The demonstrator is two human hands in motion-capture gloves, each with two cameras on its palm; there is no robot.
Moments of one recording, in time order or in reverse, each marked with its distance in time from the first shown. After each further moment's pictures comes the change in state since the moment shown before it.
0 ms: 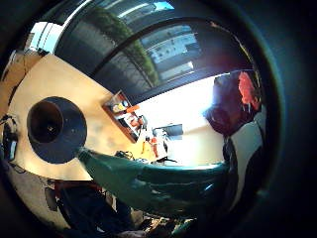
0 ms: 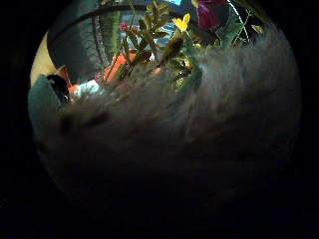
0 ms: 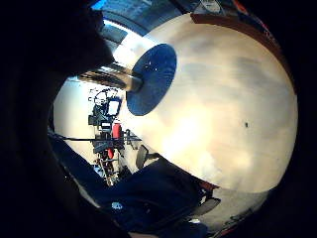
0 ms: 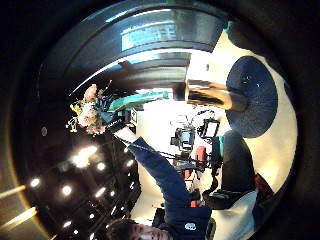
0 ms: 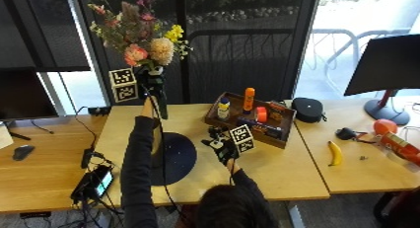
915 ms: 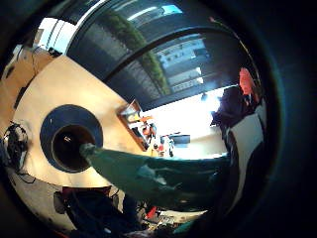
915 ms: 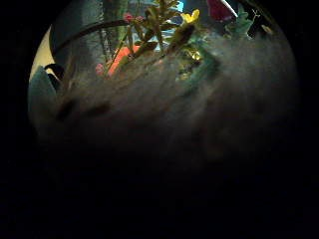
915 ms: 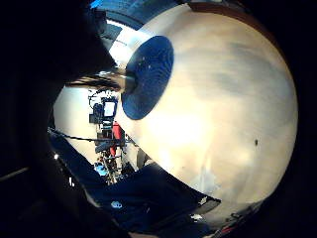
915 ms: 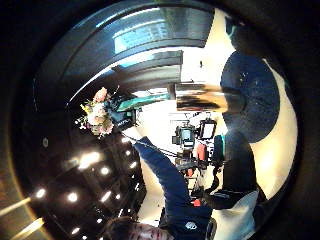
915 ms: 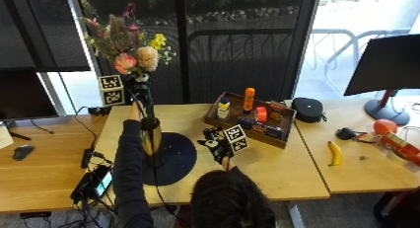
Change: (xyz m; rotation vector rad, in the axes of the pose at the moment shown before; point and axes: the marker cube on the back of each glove) left arm -0.081 -0.052 -0.051 -0.019 -0.093 -0.083; right arm -0.007 -0.009 0.023 -0.035 0.012 -0.058
